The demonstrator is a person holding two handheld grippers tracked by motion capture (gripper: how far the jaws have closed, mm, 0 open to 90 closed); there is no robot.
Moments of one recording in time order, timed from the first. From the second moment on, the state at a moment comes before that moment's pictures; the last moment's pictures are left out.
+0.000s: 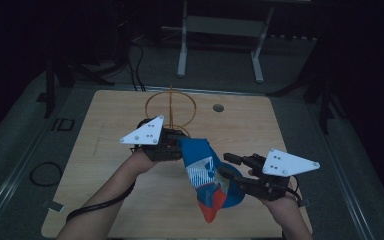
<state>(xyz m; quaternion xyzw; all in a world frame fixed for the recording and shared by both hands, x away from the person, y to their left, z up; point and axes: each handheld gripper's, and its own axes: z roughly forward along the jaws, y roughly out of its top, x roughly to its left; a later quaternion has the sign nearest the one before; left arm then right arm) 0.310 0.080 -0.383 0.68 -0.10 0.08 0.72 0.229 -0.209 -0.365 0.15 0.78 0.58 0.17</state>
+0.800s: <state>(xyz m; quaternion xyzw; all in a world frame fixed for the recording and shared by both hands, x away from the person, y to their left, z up) 0.304 0.068 -0.381 0.72 -0.10 0.11 0.67 0.234 -0.212 -0.357 0.16 0.79 0.57 0.17</state>
